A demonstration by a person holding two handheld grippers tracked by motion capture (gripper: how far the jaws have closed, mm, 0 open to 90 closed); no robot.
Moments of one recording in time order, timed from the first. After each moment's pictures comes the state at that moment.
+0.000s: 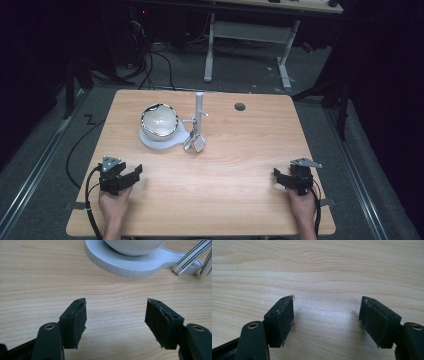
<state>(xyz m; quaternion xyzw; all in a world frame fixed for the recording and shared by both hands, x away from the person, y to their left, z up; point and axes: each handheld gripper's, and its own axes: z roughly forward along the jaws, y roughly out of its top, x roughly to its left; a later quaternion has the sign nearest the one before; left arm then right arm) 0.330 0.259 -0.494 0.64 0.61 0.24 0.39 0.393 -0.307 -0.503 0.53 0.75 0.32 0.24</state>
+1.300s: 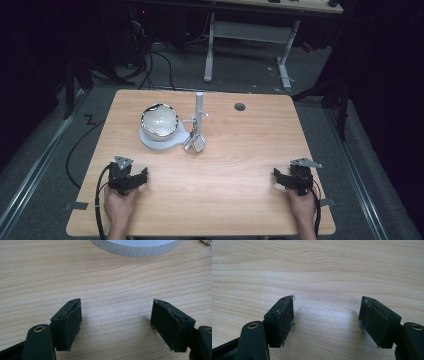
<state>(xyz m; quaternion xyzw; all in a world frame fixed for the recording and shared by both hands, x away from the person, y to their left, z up) 0.344 0.243 -0.509 0.68 0.60 0.27 0.31 0.393 -0.307 -0.503 0.53 0.75 0.32 0.24</state>
